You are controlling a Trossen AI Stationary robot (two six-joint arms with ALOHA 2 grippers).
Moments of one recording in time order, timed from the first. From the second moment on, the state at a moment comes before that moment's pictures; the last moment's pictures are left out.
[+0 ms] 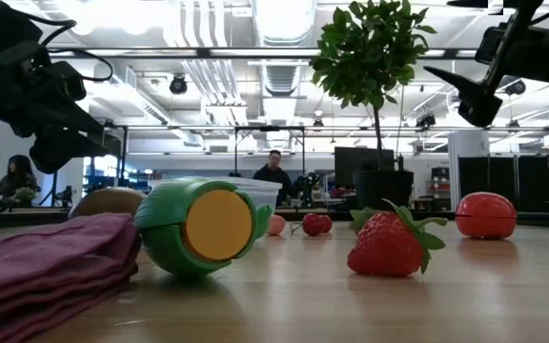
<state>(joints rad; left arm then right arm) 0.11 0.14 0.13 -0.43 0.01 -0.57 0.05 0.43 0.01 0.66 0.08 0.95</state>
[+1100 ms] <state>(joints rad) 0.11 0.15 0.11 -0.11 -0.06 -1.34 0.05 0.43 0.24 1.00 0.30 0.65</state>
